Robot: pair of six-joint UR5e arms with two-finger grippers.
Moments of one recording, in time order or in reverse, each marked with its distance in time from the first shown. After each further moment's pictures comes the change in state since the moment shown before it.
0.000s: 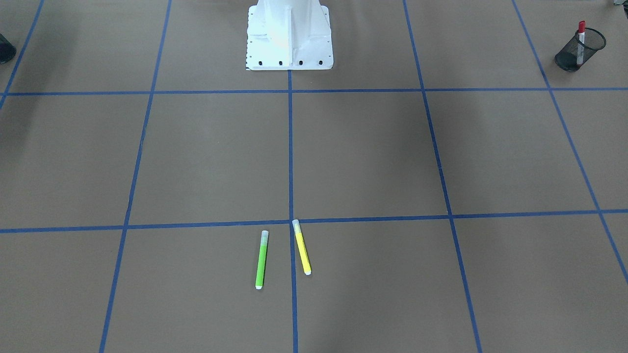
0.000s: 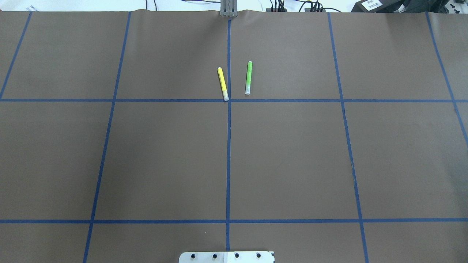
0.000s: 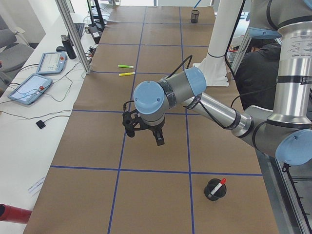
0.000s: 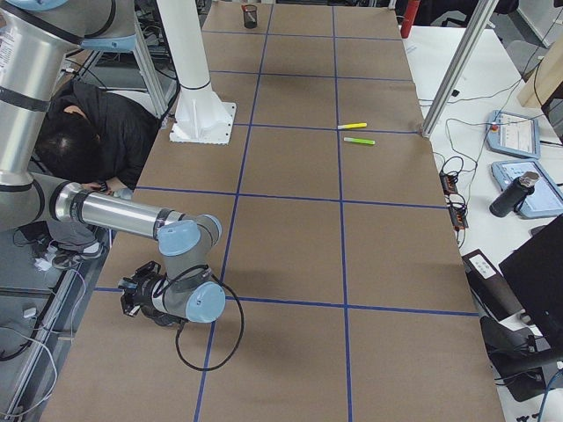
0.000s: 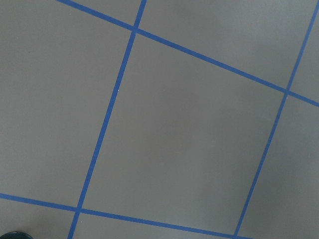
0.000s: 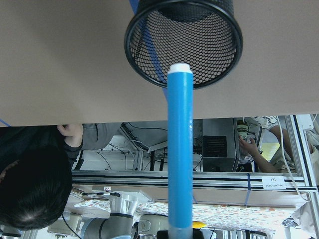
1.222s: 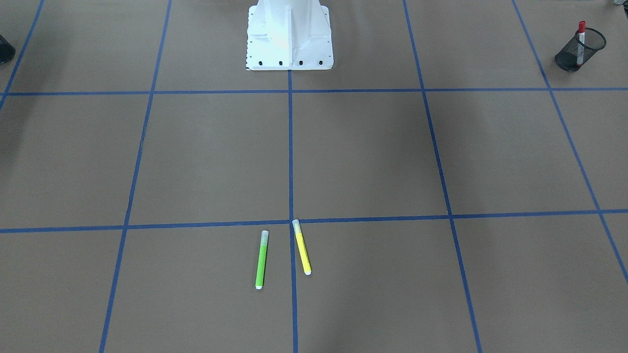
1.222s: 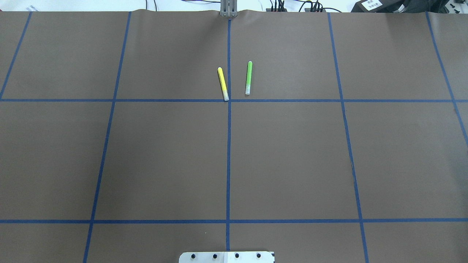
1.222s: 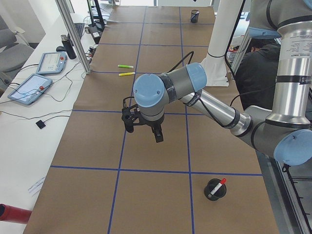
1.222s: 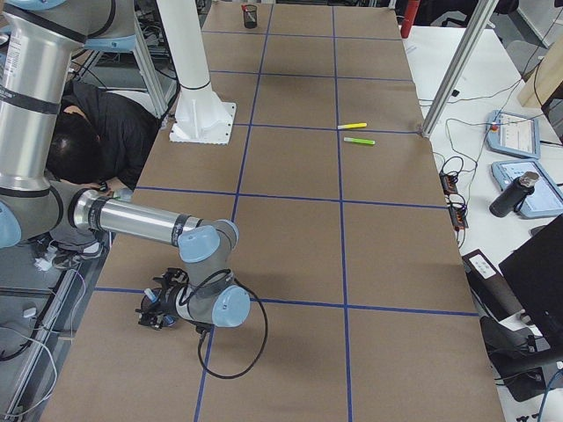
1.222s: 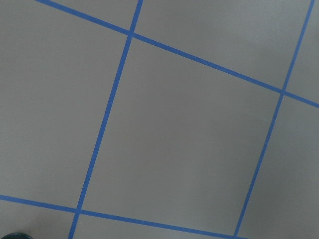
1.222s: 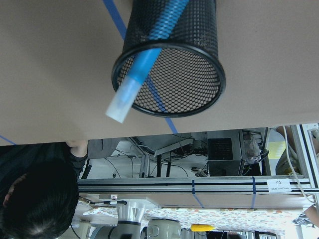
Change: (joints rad) left arm 0.005 -0.022 -0.021 -0.018 0.023 -0.015; right arm 0.001 0.136 -0.068 0.094 -0.017 0.166
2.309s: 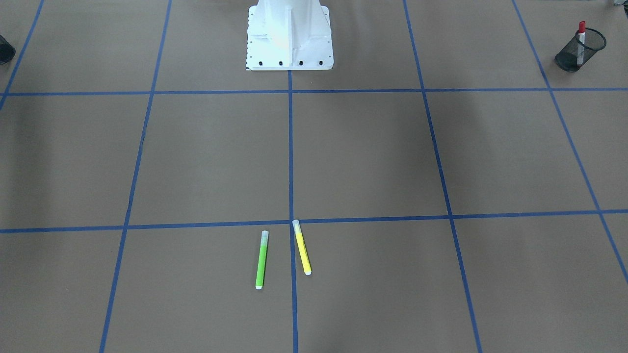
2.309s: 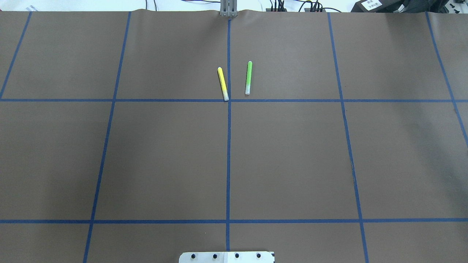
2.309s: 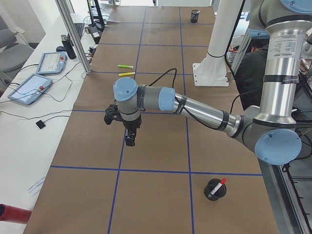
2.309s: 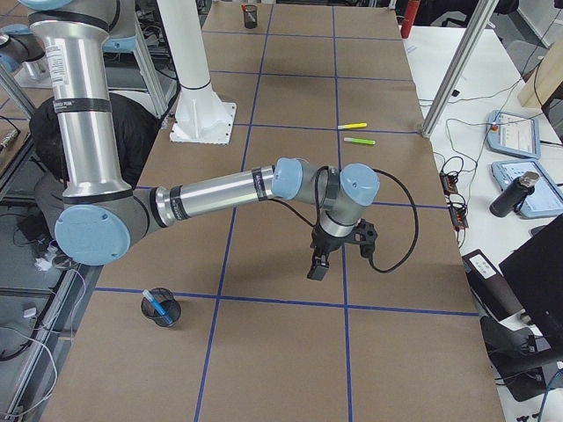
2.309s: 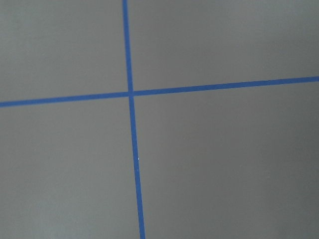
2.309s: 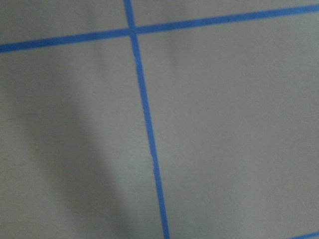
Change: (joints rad) left arm 0.280 -0.005 0.256 -0.733 0.190 -0.099; right arm -0.095 0.421 0.009 0.614 0.123 0.587
